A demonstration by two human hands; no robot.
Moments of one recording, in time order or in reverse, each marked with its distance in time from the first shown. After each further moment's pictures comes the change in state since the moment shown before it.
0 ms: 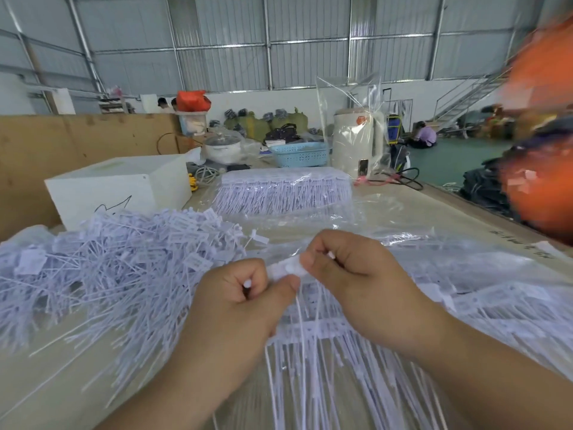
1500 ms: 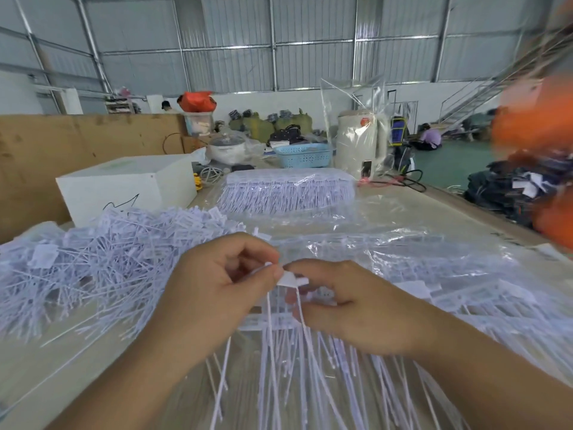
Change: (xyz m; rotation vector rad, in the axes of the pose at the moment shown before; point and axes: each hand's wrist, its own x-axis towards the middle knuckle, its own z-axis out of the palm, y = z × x) left_hand 0.015 0.005 -0.024 0.090 -0.126 0.076; right_hand -0.002 0.001 0.000 -0.239 -0.405 0.023
